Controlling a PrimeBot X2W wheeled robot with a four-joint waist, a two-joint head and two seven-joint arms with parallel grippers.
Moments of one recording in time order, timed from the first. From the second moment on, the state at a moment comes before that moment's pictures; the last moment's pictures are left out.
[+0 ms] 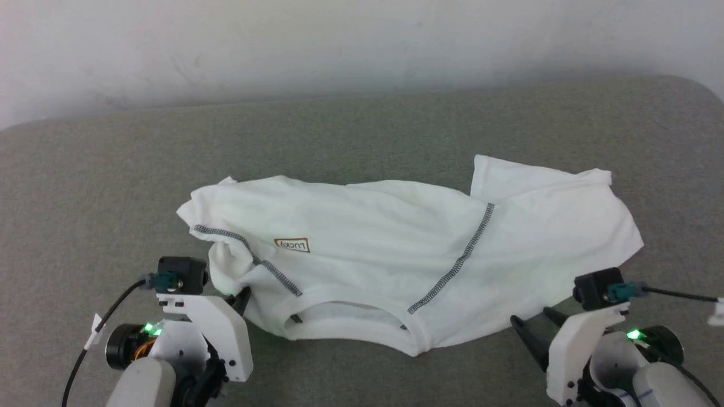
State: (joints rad) left arm -0.14 0.25 -0.15 0.17 -0.42 -0.05 0.46; right arm -0.08 -0.26 0.20 0.20 0.42 0.13 0.40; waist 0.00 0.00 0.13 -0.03
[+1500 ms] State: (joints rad) left arm -0.80 0.36 -0.09 -0.03 -0.36 -0.08 0.27; right arm -0.73 -0.42 -0.01 -0.21 0.35 0.13 0.40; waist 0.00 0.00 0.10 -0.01
